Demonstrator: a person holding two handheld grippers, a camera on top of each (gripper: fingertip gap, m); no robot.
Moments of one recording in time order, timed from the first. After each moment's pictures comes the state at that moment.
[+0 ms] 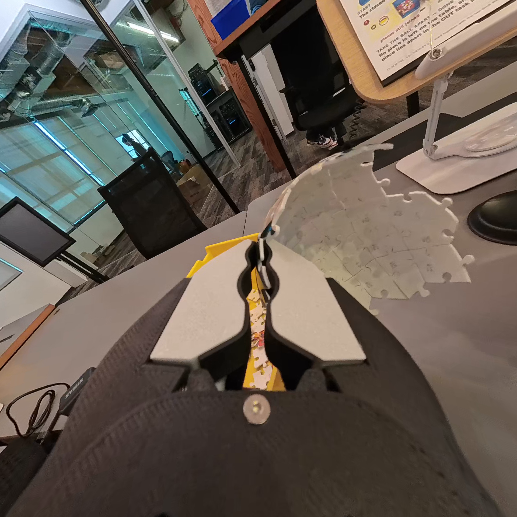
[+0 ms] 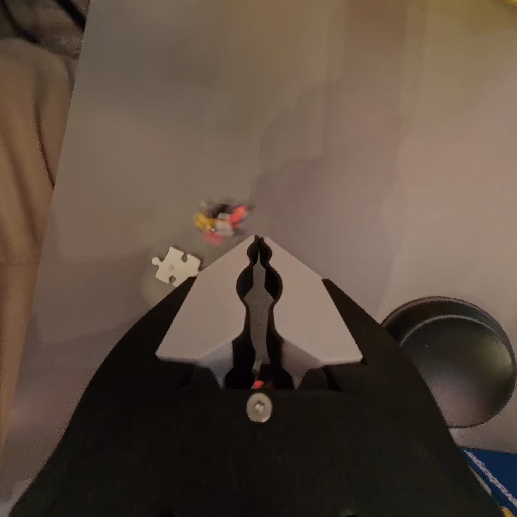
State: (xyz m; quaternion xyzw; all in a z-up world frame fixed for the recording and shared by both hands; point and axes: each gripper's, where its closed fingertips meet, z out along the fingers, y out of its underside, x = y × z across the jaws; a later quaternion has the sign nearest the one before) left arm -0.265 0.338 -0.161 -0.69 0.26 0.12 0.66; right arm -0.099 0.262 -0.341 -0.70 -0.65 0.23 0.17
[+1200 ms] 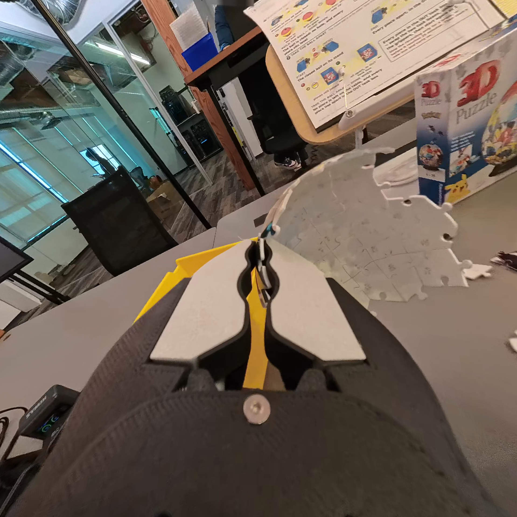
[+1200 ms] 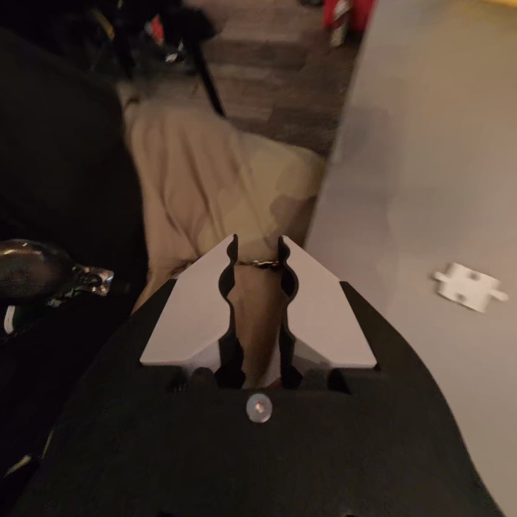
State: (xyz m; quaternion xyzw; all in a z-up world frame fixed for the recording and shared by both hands) left arm -0.228 0.283 -0.147 -0.68 0.28 0.06 0.67; right arm -0.106 0.046 -0.314 -0.65 -0.65 0.33 0.21
